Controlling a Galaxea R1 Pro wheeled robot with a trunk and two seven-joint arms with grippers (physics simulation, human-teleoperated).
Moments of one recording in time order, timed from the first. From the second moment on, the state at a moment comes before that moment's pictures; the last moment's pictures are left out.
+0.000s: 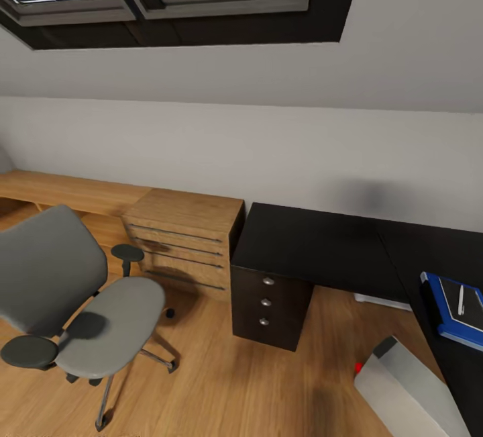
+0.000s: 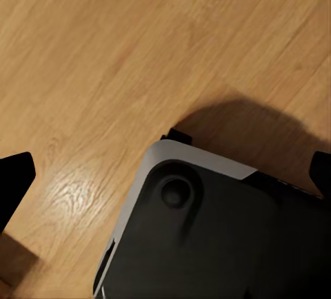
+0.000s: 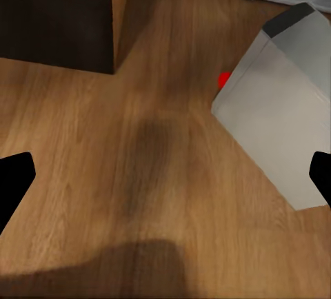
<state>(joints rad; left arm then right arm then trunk) -0.06 0.01 0.08 -0.31 0.29 -0.19 0.08 -0.25 -0.05 0.26 -0.09 -0.28 -0.66 -0.20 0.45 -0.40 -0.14</state>
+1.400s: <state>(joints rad) -0.06 0.02 0.08 -0.24 0.30 -0.33 0.07 -0.15 -0.09 0.26 0.02 -0.28 -1.04 -0.19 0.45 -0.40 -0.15</state>
